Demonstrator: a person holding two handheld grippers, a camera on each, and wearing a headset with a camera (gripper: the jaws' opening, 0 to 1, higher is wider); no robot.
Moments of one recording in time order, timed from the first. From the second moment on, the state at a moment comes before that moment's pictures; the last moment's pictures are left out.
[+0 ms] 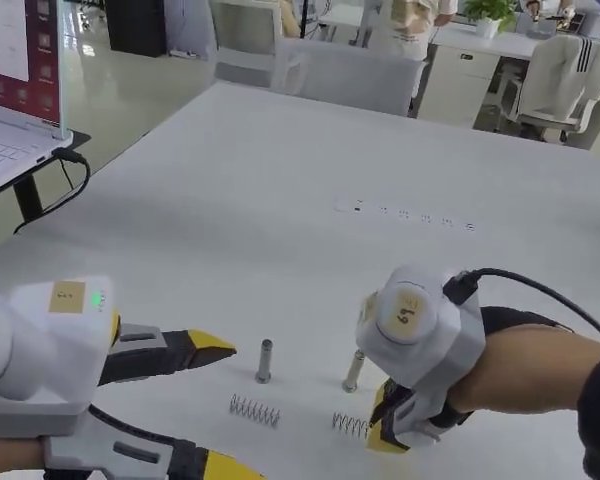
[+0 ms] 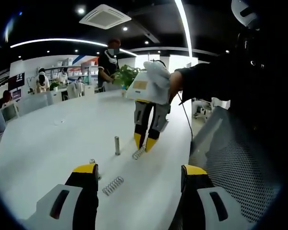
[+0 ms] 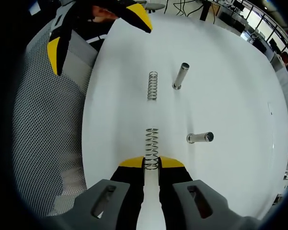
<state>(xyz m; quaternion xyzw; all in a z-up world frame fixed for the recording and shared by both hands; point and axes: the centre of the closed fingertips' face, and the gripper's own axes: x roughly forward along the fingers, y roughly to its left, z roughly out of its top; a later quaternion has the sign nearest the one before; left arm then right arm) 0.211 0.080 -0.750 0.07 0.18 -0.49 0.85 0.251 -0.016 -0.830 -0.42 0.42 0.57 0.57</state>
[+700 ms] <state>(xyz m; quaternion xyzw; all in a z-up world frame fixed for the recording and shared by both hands) 0.222 0.071 -0.730 0.09 0.16 -0.49 0.85 0.231 0.009 -0.769 -0.41 0.36 0.61 0.58</state>
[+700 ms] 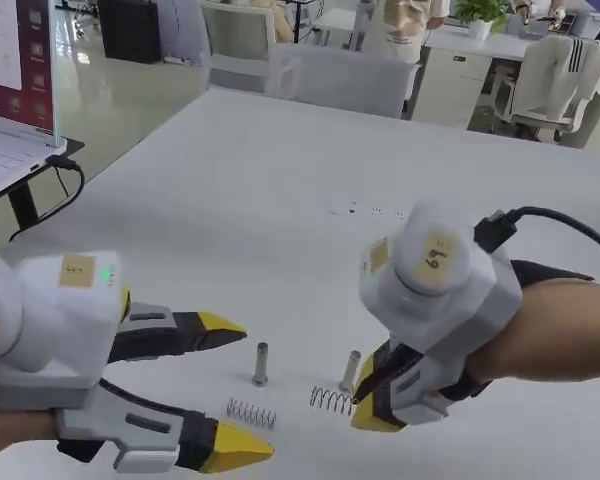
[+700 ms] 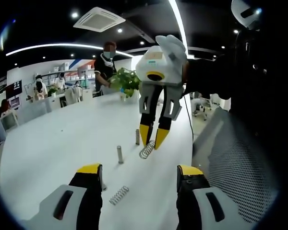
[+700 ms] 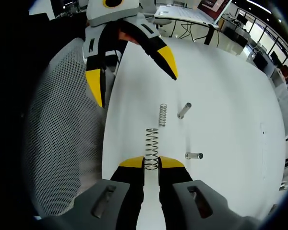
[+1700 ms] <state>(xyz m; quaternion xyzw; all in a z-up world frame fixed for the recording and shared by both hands) 0.218 0.043 -0.729 0.12 0.15 -0.54 0.82 0.218 0.029 -0.749 -0.43 0.33 0.63 0.56</state>
